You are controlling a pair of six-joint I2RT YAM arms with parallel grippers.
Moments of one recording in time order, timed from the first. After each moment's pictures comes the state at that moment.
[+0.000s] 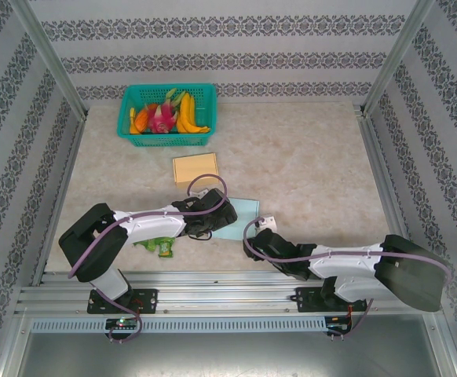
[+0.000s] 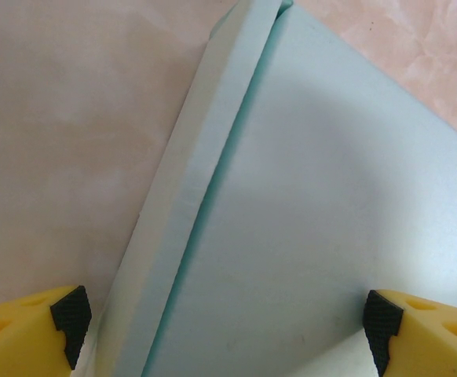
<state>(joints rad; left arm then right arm) -0.84 1.63 0.86 -0.28 -0.12 -1.21 1.06 1.21 0.27 0.14 0.31 0.73</state>
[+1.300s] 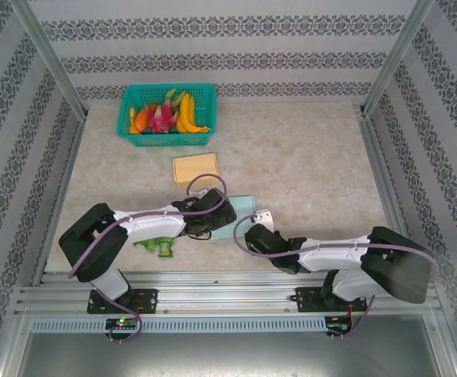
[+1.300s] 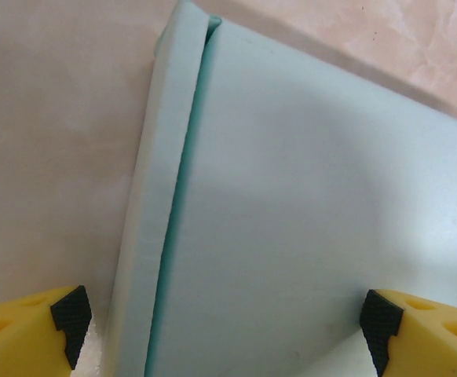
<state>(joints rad) -0.84 1.63 0.86 -0.28 -0.13 -1.21 1.05 1.34 0.38 0.05 0.44 0.66</state>
